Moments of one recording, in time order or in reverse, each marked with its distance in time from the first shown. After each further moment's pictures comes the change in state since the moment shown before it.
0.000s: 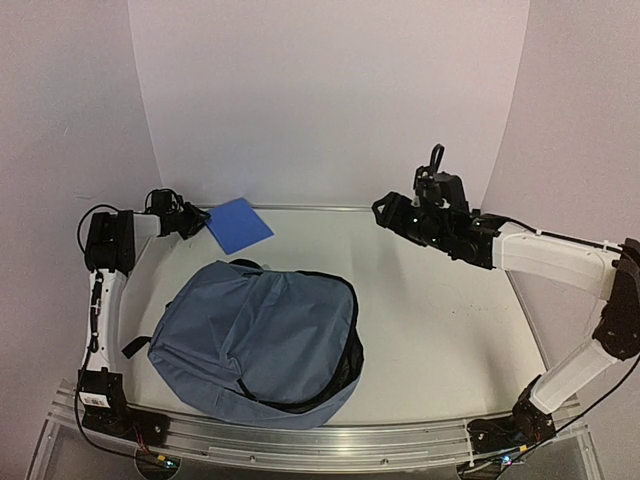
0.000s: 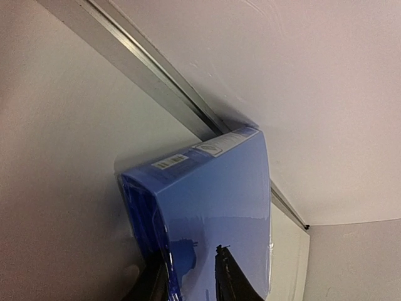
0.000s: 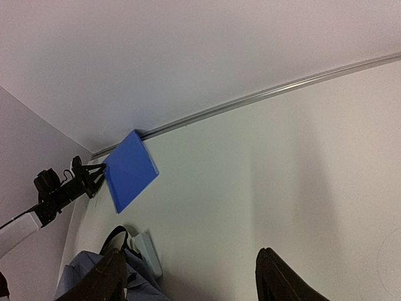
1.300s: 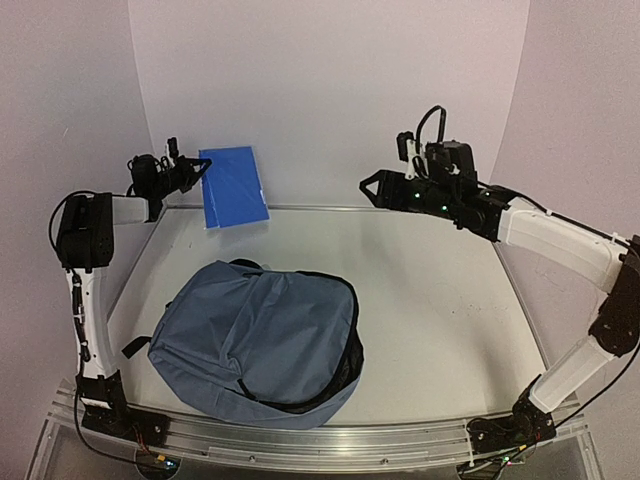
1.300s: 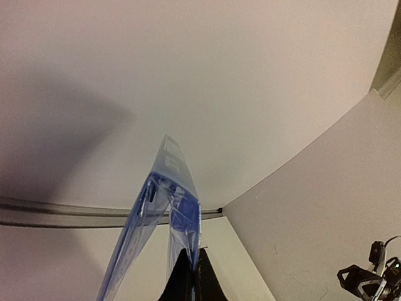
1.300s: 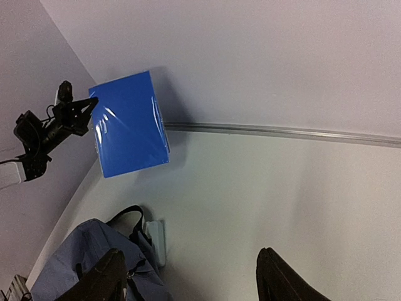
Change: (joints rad) left arm -0.034 -0.380 -0.347 0.609 0.230 -0.091; right arm -0.044 0.032 0.194 -0.086 -0.248 -0.330
